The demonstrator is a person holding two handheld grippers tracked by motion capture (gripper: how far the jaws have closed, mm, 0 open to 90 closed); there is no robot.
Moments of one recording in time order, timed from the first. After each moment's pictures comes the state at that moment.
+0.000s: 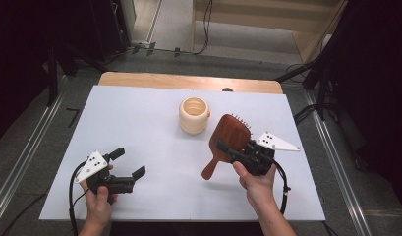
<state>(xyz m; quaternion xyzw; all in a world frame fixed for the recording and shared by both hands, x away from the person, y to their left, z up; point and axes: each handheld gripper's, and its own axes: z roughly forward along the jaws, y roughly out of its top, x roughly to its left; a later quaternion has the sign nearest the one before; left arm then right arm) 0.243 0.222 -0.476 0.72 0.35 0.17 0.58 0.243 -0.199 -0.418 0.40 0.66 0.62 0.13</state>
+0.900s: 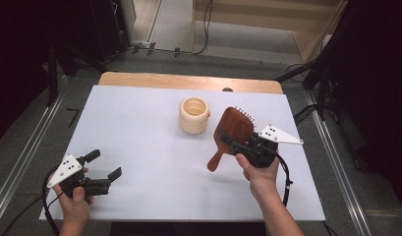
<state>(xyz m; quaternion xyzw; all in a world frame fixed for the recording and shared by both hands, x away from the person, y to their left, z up) 0.242 0.282 -0.481 0.71 0.37 0.20 0.56 0.258 -0.207 -0.410 0.40 0.67 0.61 0.16</state>
